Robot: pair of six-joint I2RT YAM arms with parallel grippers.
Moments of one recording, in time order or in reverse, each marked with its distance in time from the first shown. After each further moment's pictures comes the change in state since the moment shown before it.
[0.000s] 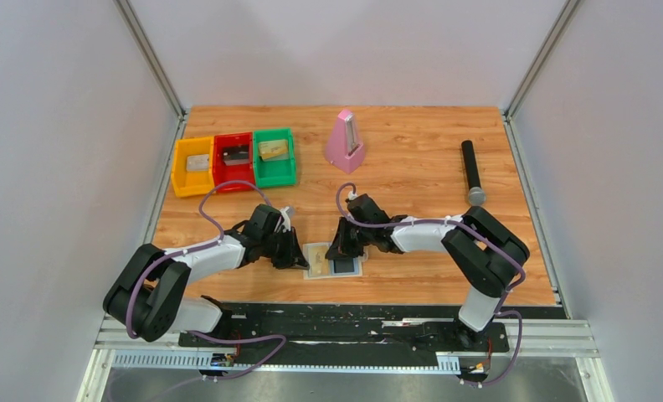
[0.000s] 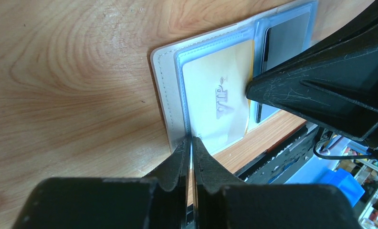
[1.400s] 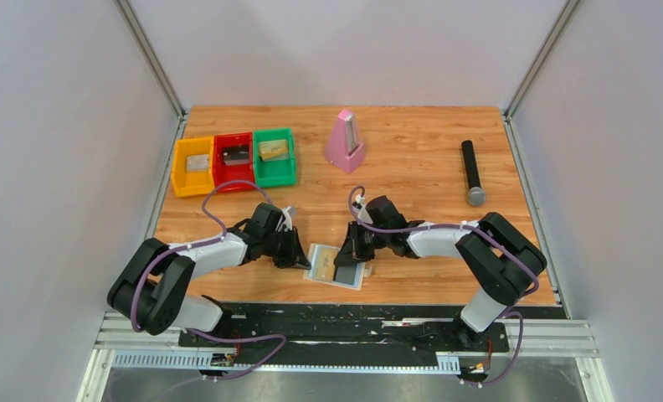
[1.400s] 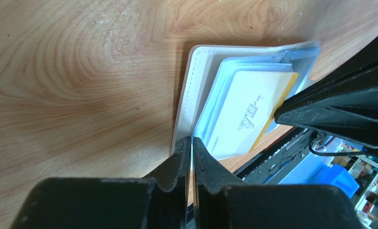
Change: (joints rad) left arm 0.002 0.042 0.015 0.011 0.027 0.002; right arm -0.079 -0.095 -0.146 0.111 -0.210 -0.120
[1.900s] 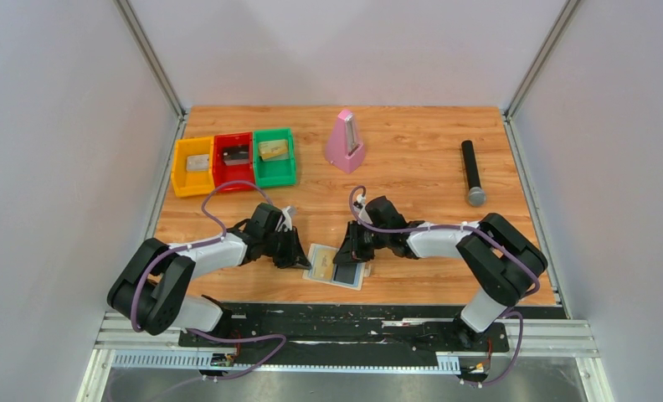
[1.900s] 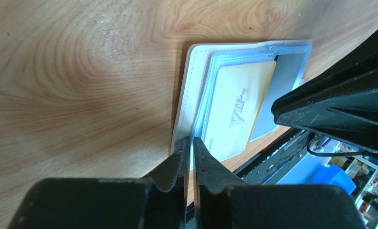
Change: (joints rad) left arm 0.000 0.000 -0.002 0.005 0.003 -0.008; right arm 0.005 -0.003 -0.002 0.003 0.002 0.021
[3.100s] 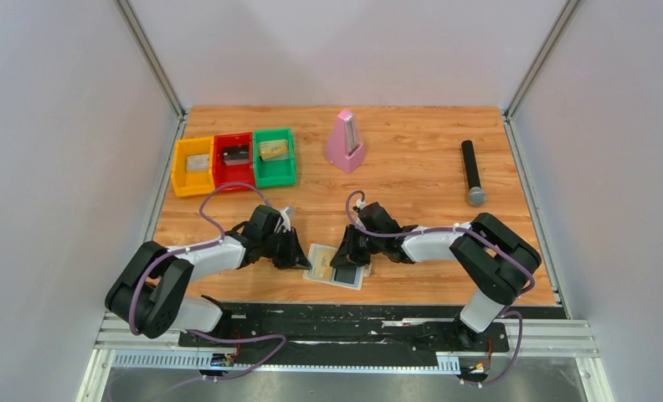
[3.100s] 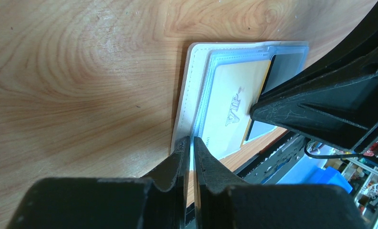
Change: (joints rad) left arm 0.001 -0.020 -0.032 0.041 0.000 -0.027; right arm 0.059 0.026 -0.007 0.021 0.139 0.132
